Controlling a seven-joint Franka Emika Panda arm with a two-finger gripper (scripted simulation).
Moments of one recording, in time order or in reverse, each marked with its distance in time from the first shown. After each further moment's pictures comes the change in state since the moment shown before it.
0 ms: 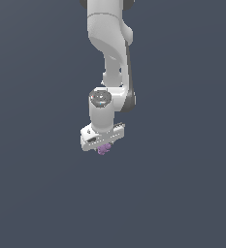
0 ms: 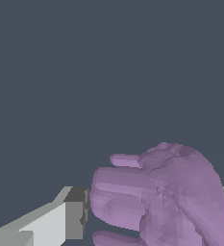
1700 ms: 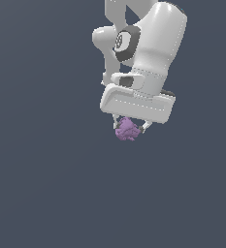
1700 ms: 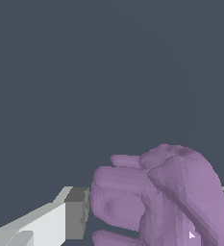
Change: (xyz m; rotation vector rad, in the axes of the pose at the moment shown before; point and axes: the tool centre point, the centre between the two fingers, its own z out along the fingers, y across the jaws) arm 0.110 -0.046 -0.235 -0.341 0.322 0.342
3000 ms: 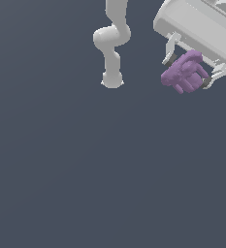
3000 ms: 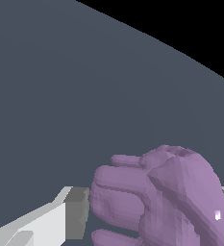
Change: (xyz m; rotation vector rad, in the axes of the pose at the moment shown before) arm 0.091 -0.032 -0.176 -0.275 0.236 0.255
